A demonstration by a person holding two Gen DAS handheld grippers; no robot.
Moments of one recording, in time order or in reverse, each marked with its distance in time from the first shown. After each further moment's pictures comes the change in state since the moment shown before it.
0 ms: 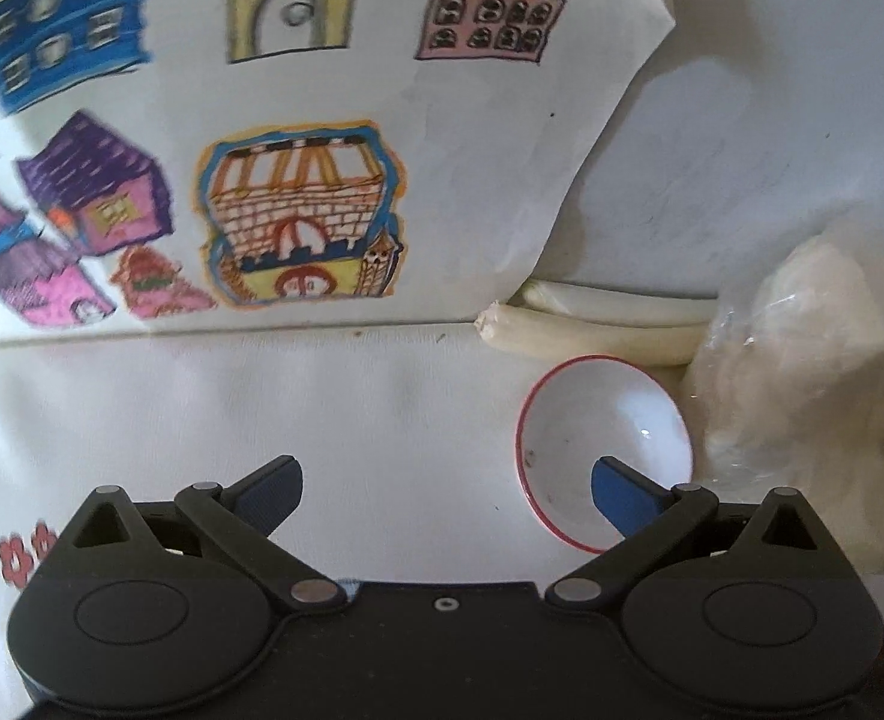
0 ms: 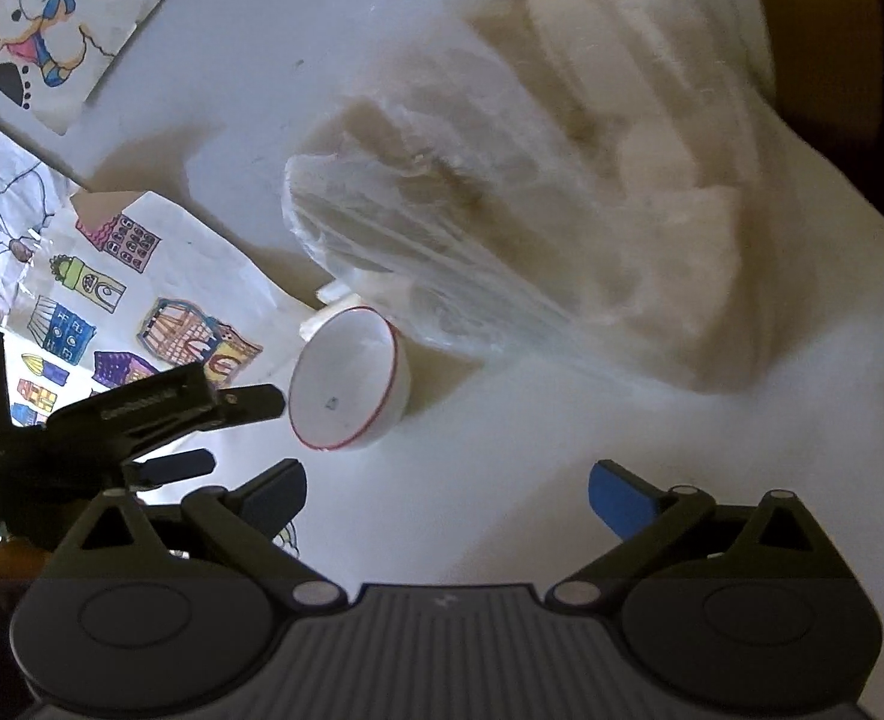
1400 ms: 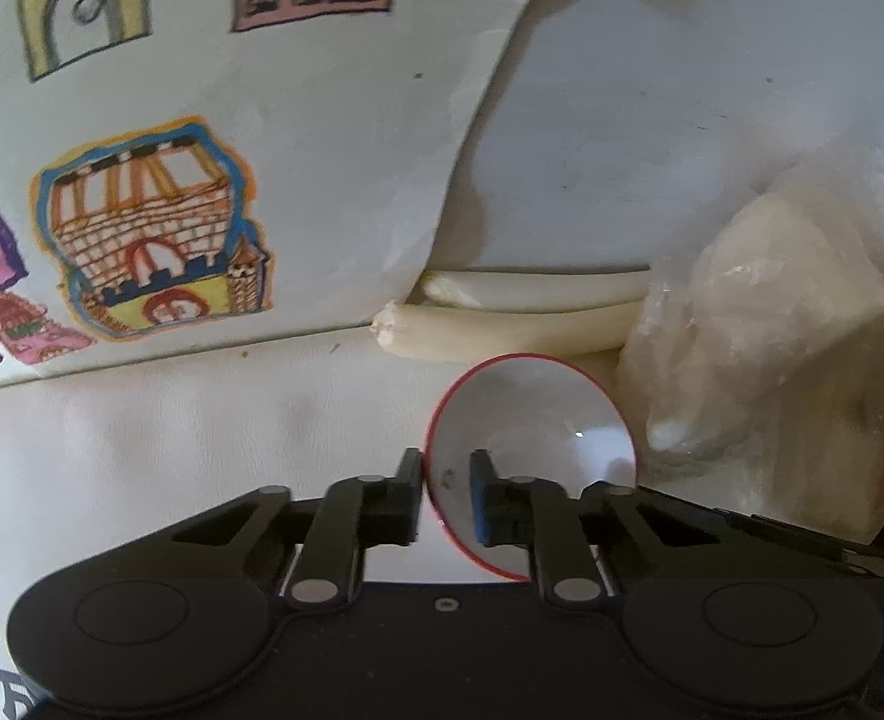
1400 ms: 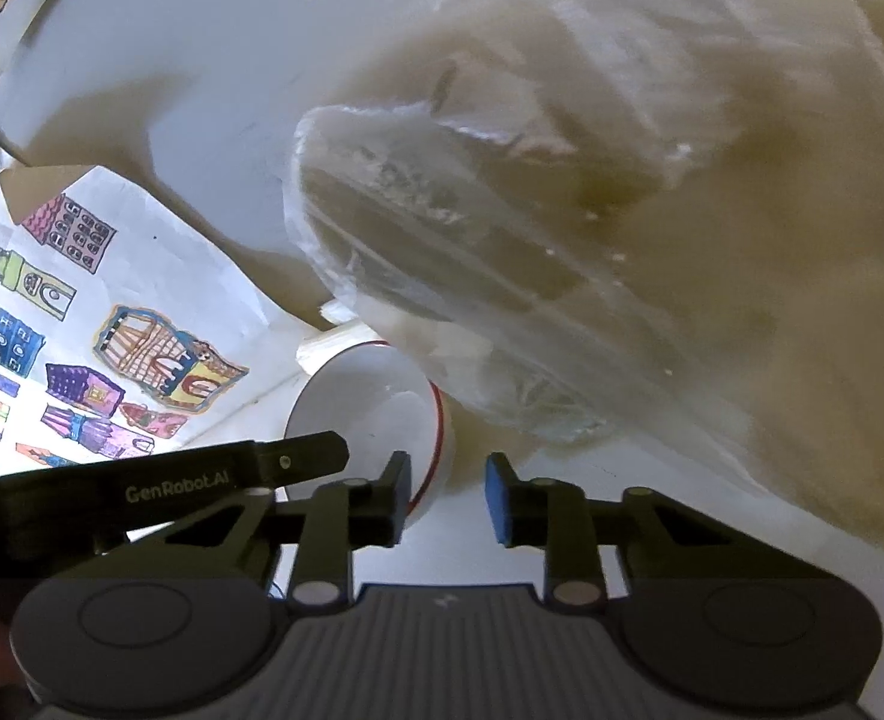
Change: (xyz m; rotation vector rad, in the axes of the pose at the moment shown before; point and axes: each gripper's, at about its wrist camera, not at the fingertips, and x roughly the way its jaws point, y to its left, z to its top) left arm 0.041 -0.041 0.009 0.090 0.047 -0.139; right arm 0.069 0.031 0.032 -0.055 0.044 -0.026
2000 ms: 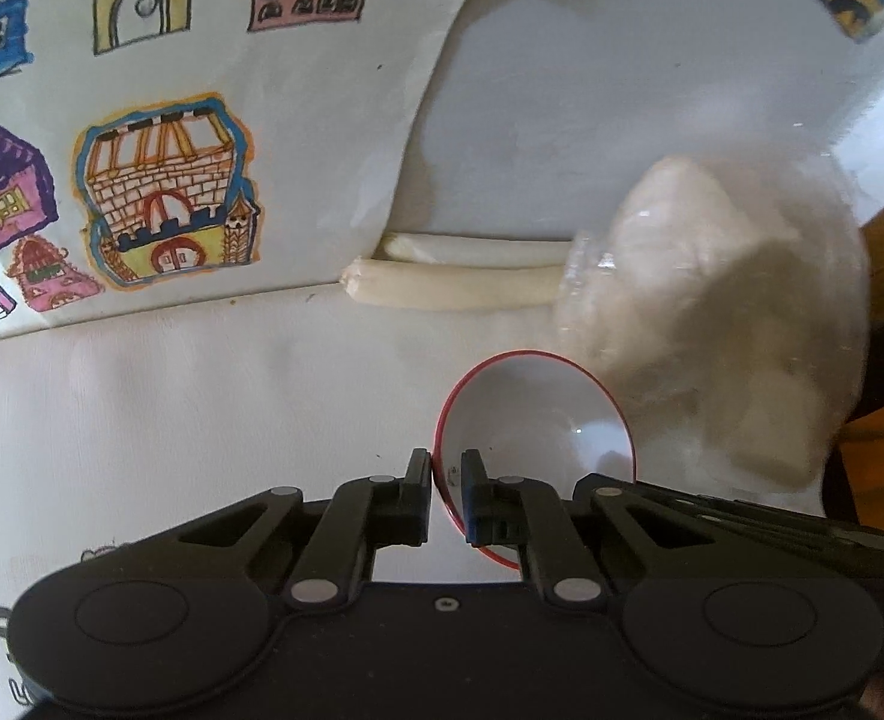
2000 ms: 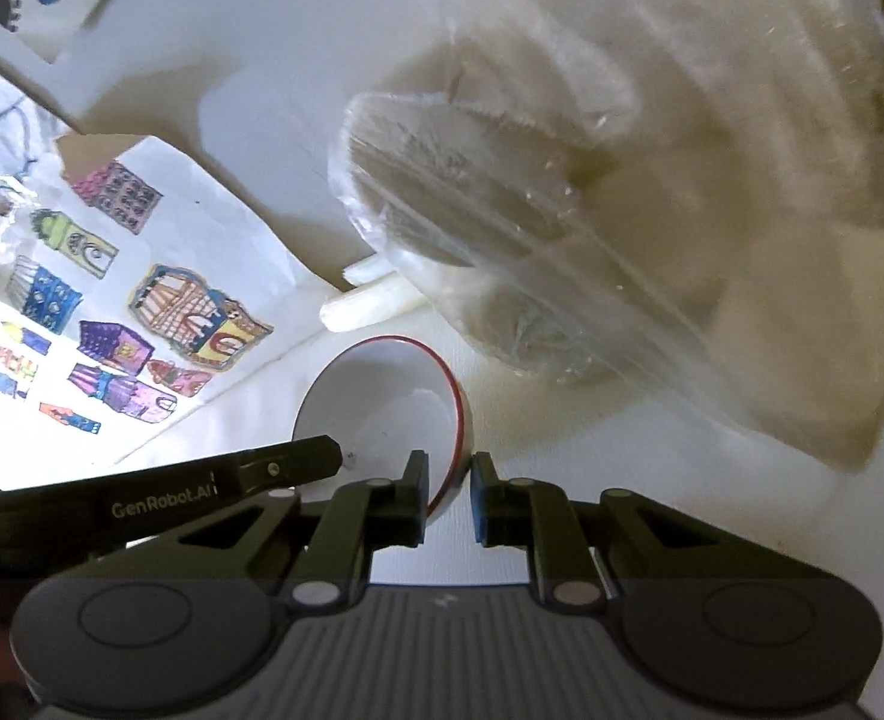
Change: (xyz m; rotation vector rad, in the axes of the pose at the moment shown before) left arm -0.039 0.004 -0.052 0.010 -0.032 -0.064; right arm -0.040 -0.004 -0.020 -0.028 0.013 0.019
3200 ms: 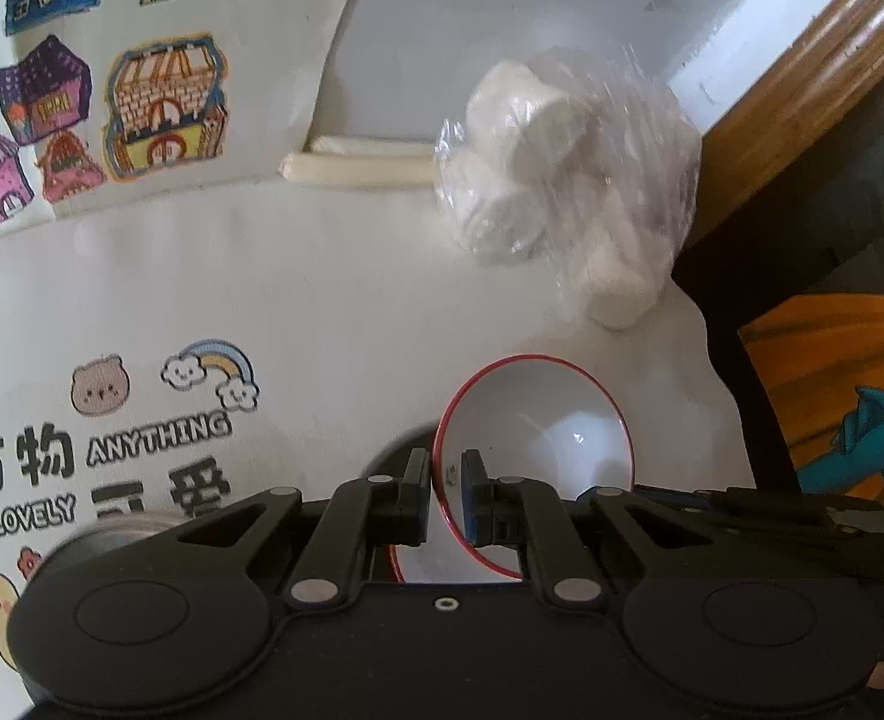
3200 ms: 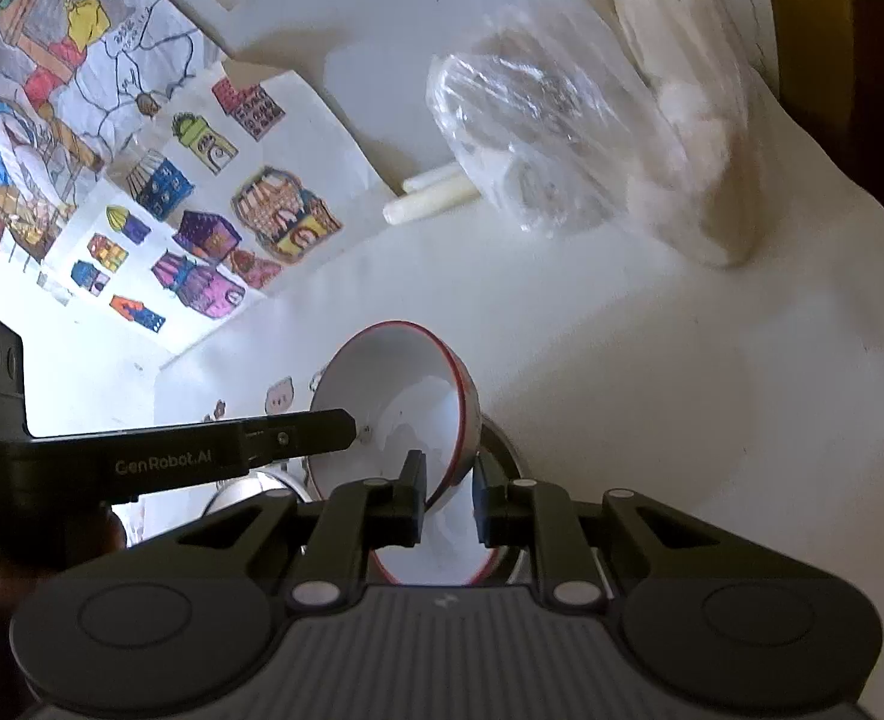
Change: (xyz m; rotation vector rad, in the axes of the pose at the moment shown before) left arm -0.085 -0.013 -0.084 0.067 0.051 -0.131; right arm -0.100 0.015 -0.093 -0.042 0.037 -0.008
